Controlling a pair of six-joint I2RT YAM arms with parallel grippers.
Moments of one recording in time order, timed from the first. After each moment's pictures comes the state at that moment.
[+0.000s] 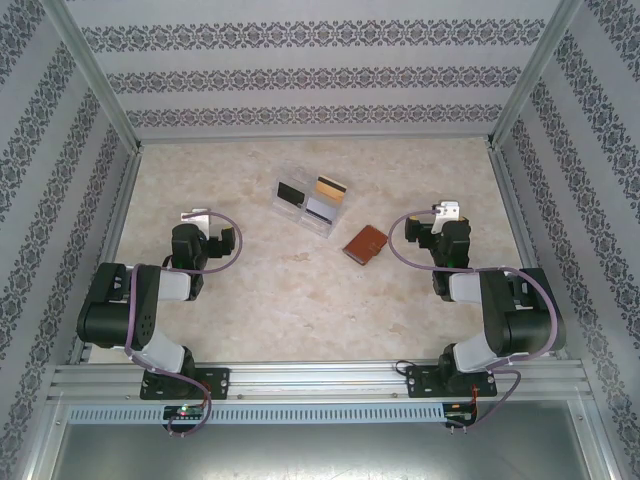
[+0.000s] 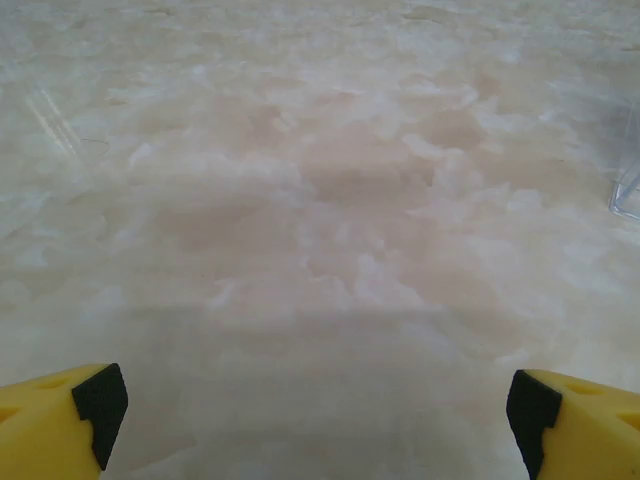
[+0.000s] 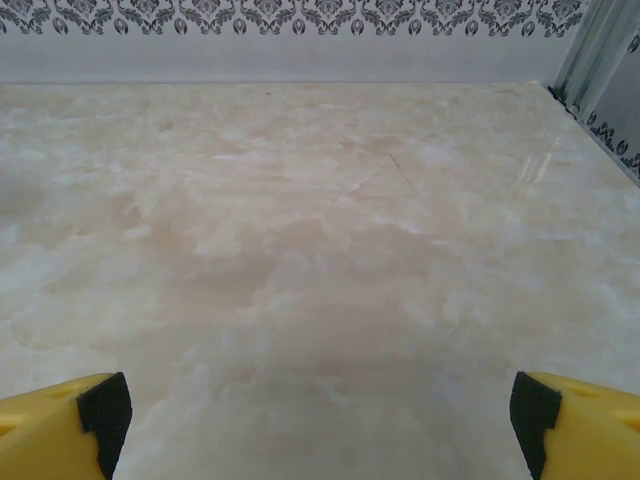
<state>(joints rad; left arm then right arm) 0.00 1.56 0.40 0.69 -0.04 -0.02 0.02 1.50 0.37 0.79 0.06 0.03</state>
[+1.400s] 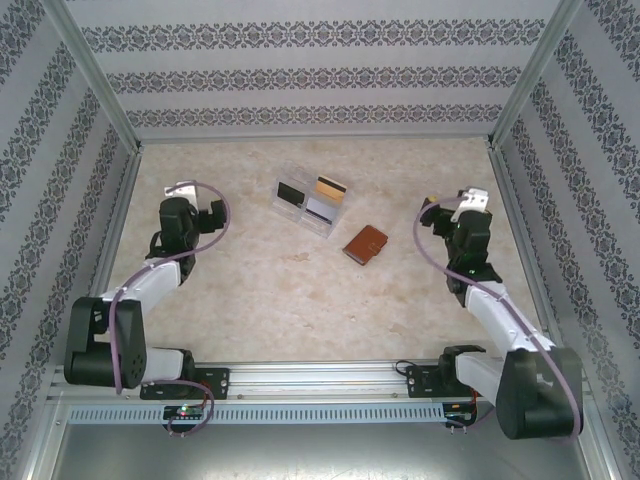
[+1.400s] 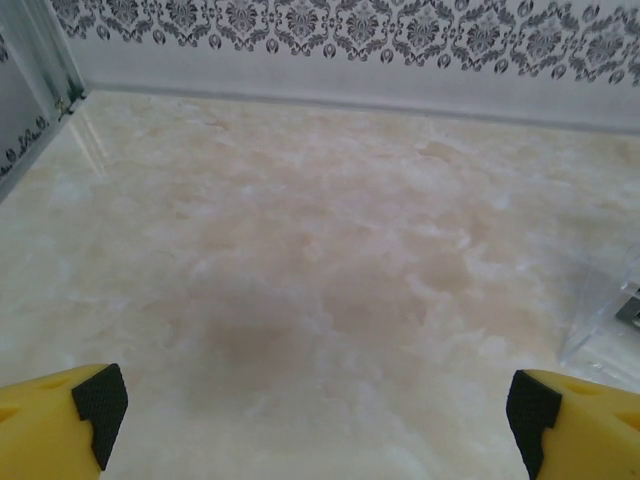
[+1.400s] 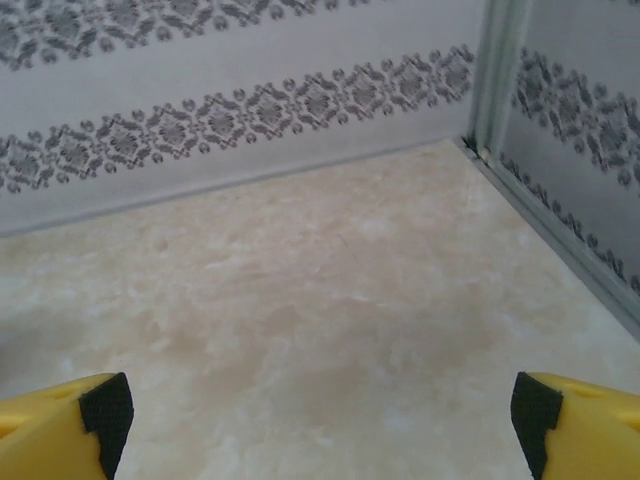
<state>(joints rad) 0.00 1.32 0.64 0.25 -0.11 -0.14 0.02 1.06 0.54 0.21 0.17 0.23</state>
